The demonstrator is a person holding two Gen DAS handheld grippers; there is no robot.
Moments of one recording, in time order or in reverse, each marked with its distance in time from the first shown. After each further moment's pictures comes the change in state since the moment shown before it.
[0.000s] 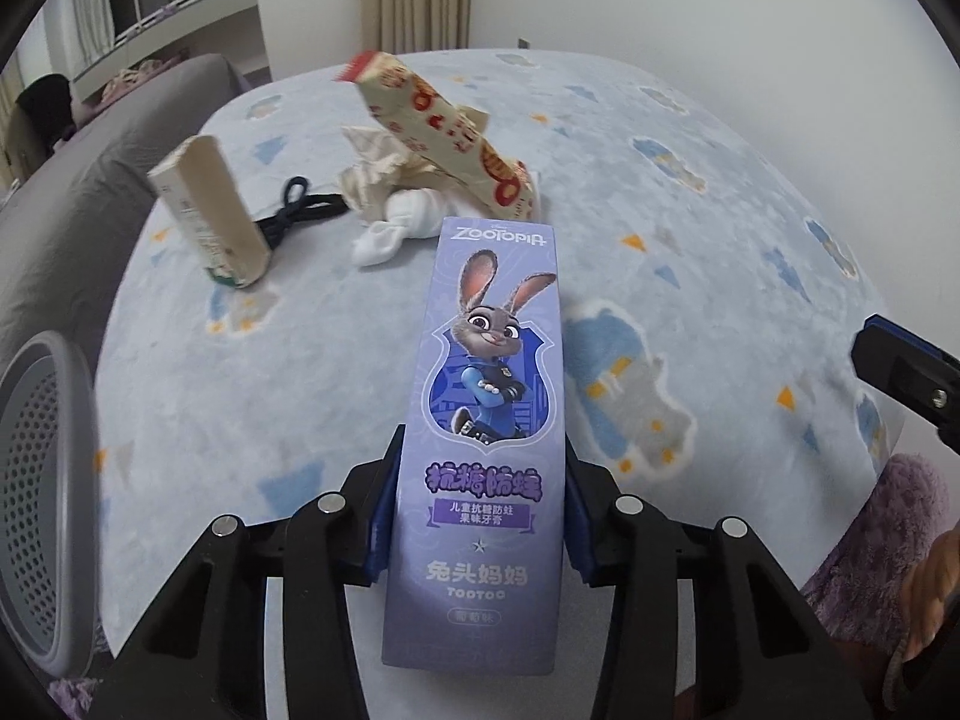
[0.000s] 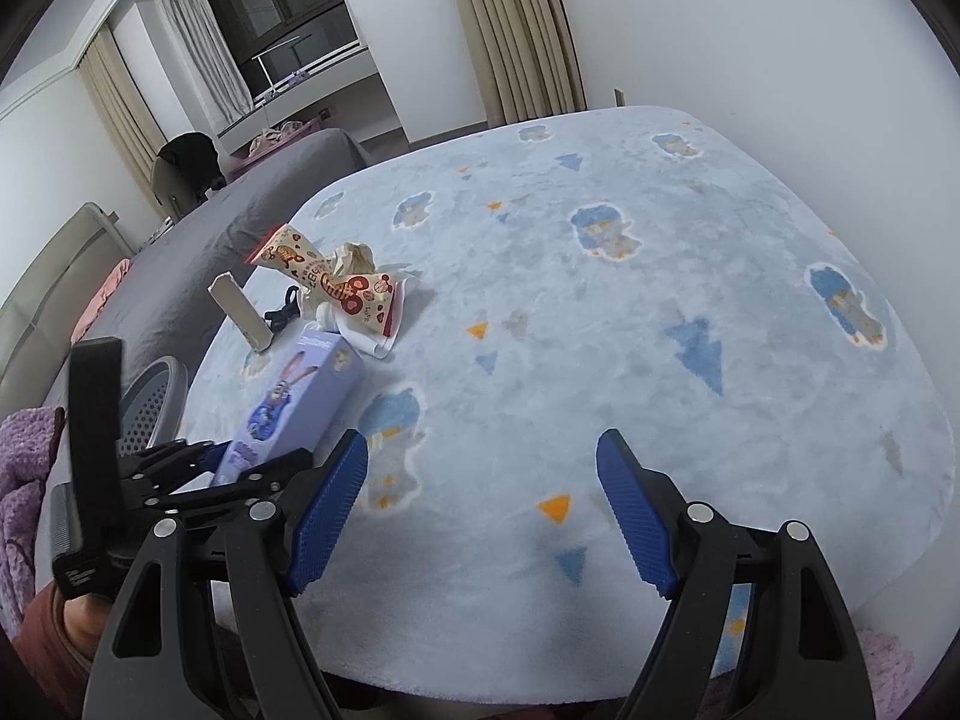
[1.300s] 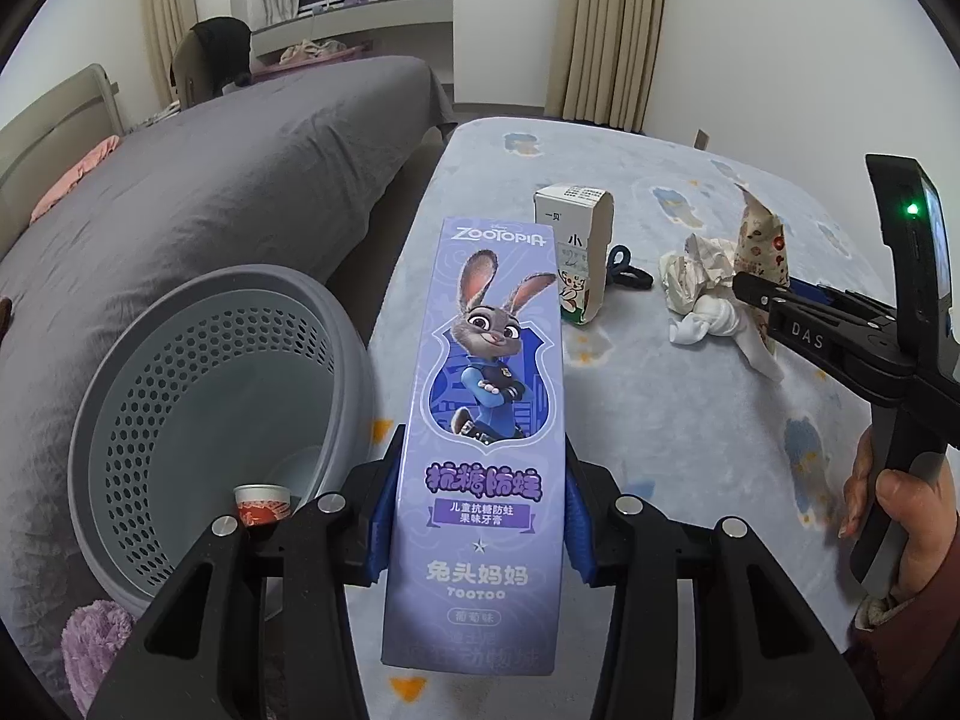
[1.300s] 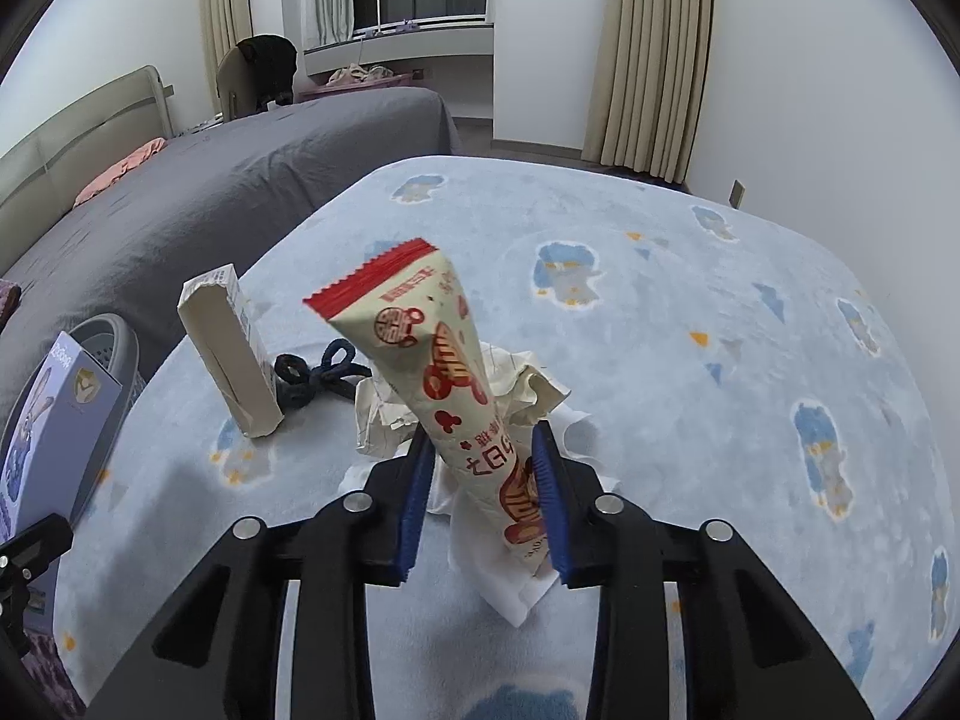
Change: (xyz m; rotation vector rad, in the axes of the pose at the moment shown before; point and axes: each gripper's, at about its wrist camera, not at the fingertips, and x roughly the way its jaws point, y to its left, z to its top) left arm -0.059 0.115 -0.014 -0.290 -0.122 0.252; right arm 0.143 0.124 0.081 -0.359 -0.033 -0.036
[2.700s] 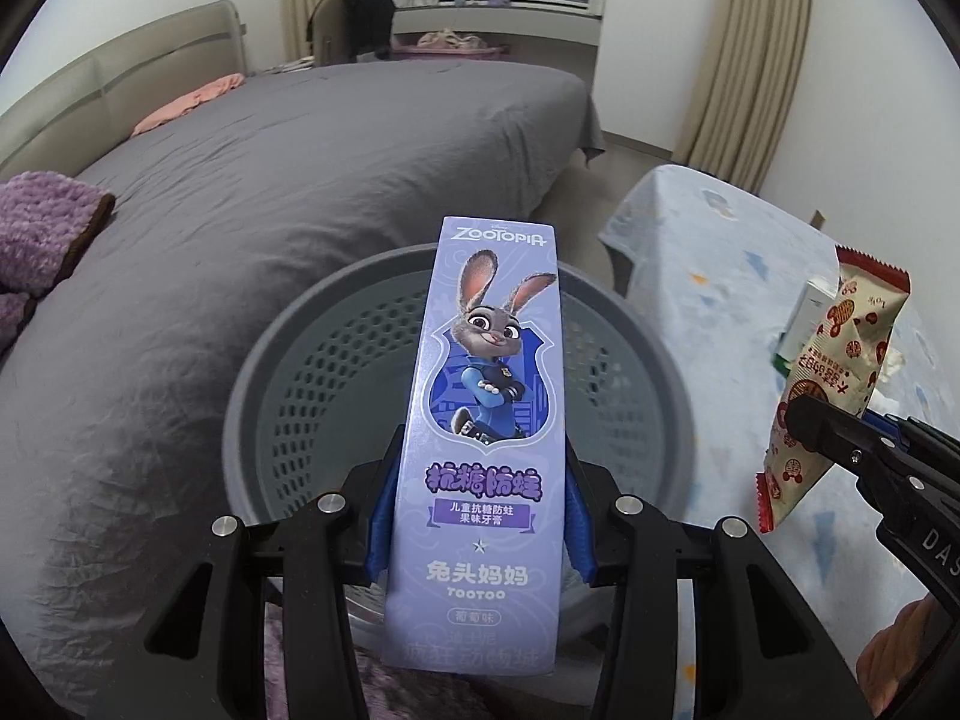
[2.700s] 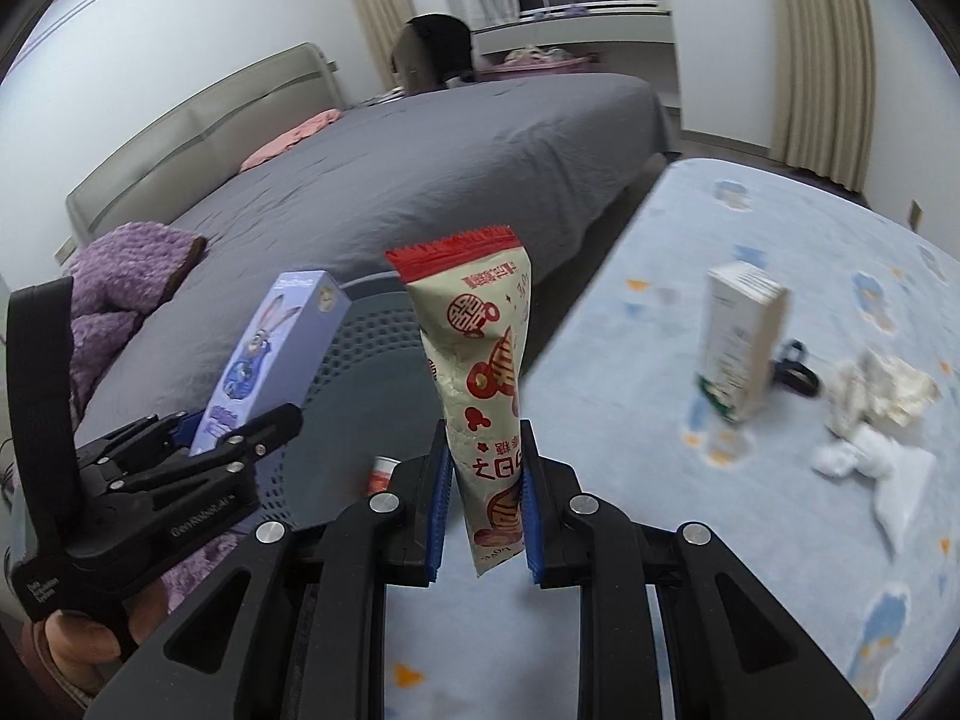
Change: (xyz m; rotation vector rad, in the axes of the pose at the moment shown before) left arm -0.022 0.165 -0.018 -0.242 -0.031 0.171; right arm -0.041 0.208 0.002 -0.131 0.071 0.440
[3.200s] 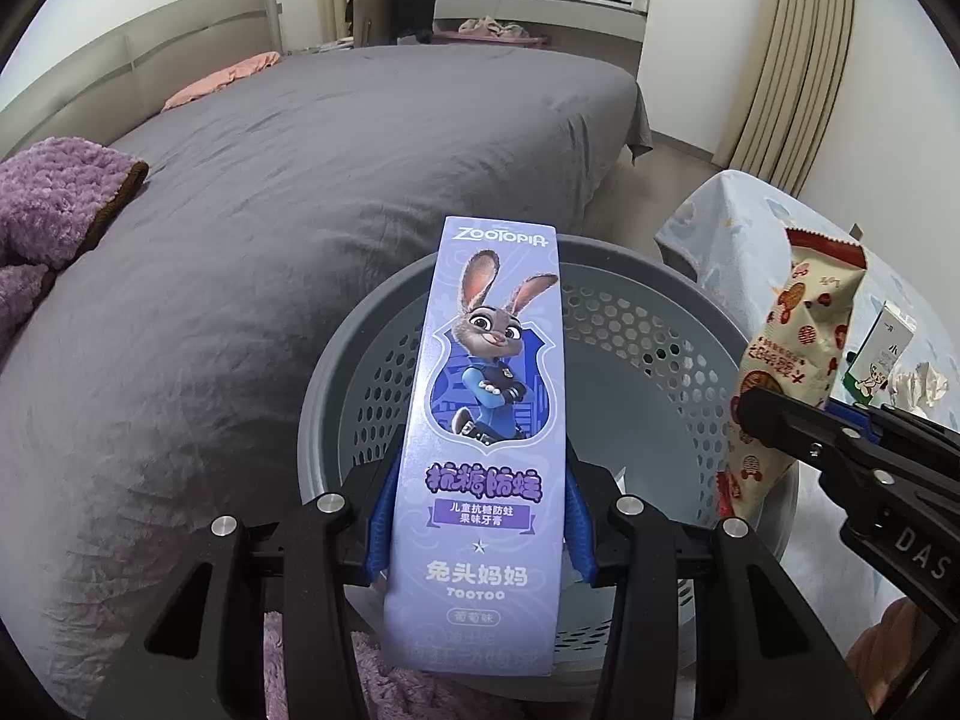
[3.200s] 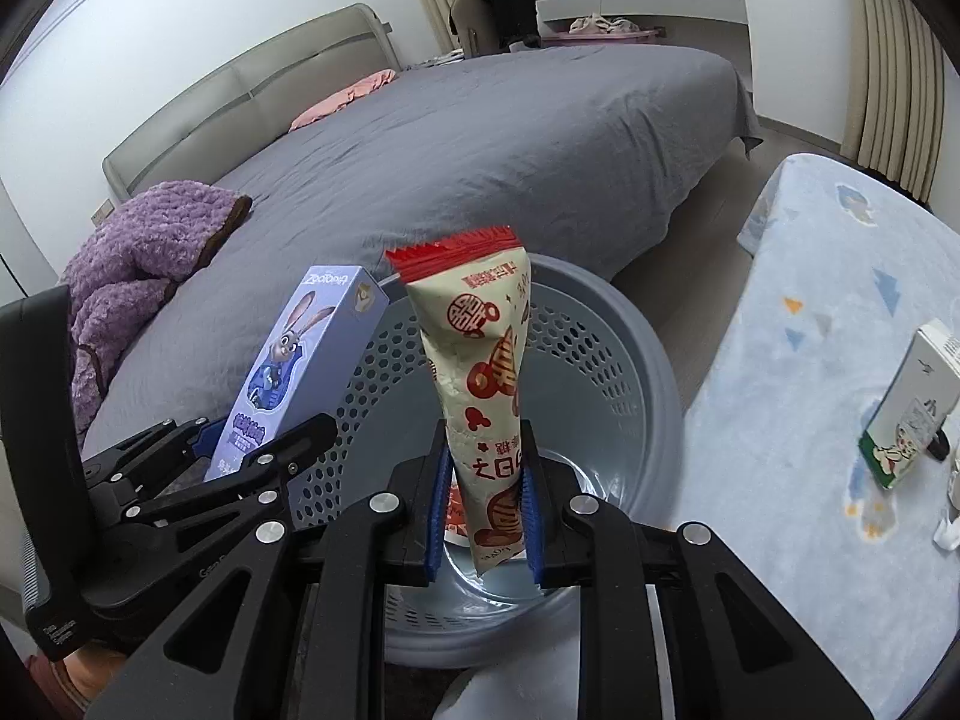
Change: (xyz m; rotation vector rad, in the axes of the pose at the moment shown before) left arm 0.019 0.046 0.006 -0.049 0.030 0.049; right arm 0.064 0.044 0.023 -0.051 0.090 0.086
